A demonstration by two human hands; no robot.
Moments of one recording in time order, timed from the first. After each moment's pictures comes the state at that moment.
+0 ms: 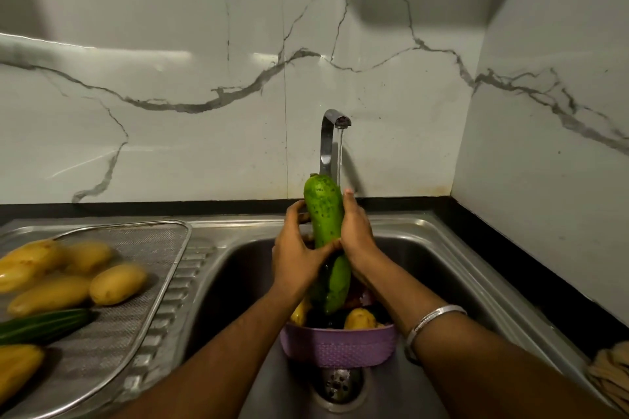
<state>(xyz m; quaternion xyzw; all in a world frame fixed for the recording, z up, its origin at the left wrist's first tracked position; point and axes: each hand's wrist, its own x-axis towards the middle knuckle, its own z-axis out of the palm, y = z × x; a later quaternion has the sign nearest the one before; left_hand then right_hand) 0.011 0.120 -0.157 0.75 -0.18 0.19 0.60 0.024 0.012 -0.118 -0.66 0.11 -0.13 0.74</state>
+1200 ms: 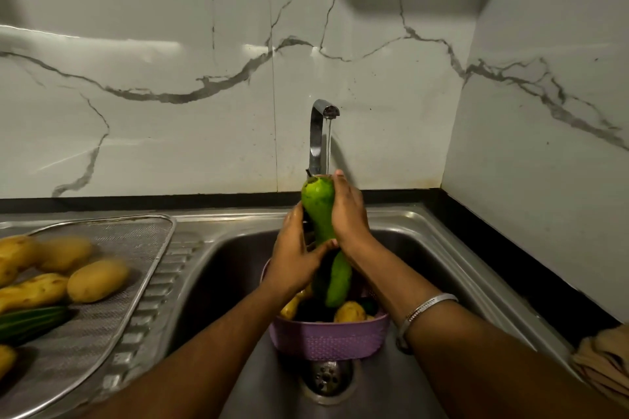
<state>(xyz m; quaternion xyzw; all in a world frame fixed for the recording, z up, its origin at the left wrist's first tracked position) 0.015 0.111 -0.161 0.76 -0.25 0.15 0.58 0.012 0.005 -0.099 -0.67 0.08 -0.19 0.71</state>
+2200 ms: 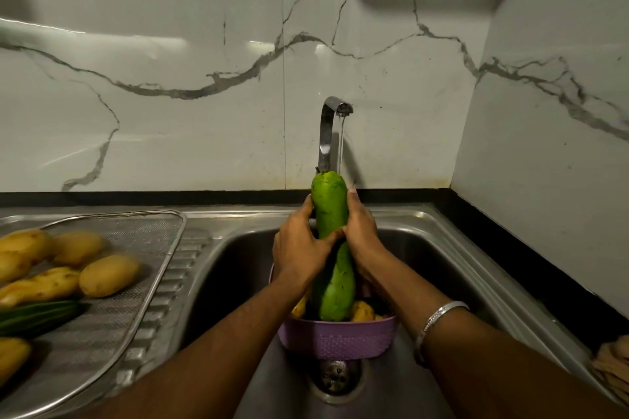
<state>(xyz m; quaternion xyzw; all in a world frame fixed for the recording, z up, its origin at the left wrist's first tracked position) 0.021 0.111 -0.156 0.84 -0.15 0.23 0.46 0.025 0.005 -0.129 -0.63 0.13 -0.14 0.75</state>
